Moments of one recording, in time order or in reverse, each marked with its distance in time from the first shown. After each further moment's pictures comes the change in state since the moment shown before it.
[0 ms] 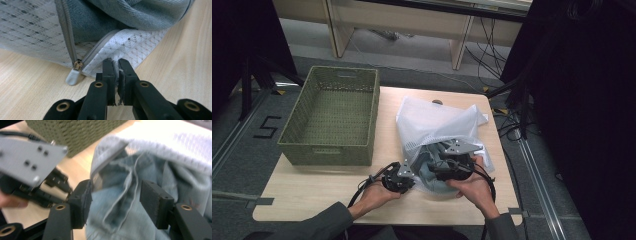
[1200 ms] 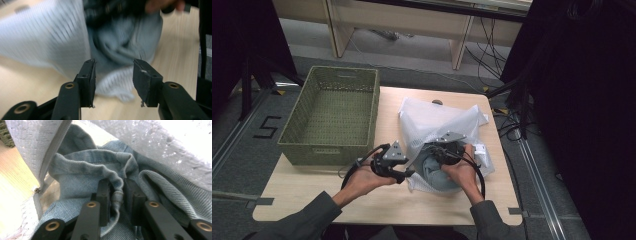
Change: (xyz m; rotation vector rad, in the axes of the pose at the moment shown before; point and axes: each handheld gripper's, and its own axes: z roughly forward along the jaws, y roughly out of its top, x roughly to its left) left arm 0.010 0.025 -0.060 -0.113 -0.018 -0.018; right arm -0.036 0.004 0.065 0.083 -0.168 -0.023
